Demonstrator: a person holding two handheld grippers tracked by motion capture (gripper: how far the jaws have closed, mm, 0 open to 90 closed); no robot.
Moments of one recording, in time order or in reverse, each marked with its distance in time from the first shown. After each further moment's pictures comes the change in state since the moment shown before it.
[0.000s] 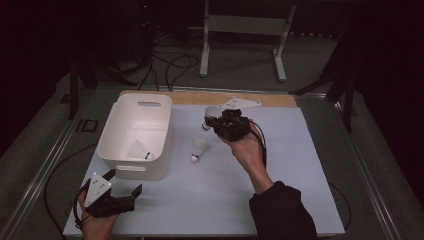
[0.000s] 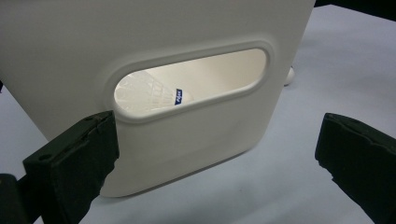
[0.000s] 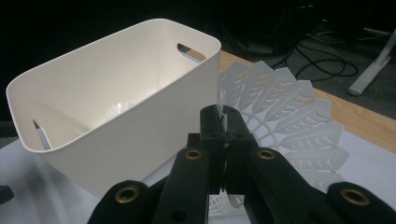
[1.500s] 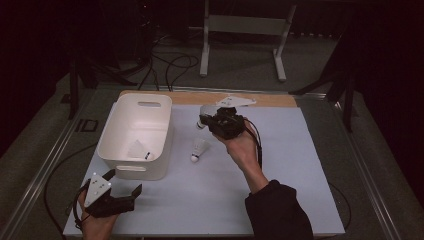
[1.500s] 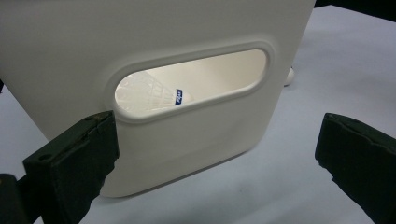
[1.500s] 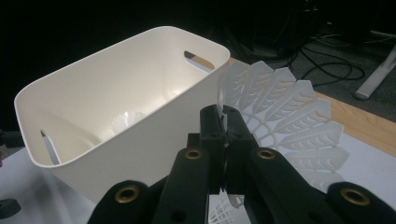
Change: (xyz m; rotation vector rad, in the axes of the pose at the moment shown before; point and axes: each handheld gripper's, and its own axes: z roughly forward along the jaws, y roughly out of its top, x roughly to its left) left arm 0.000 0.000 0.000 -0.001 0.001 -0.001; right arm 0.008 0.007 0.009 -0.014 0.016 0.004
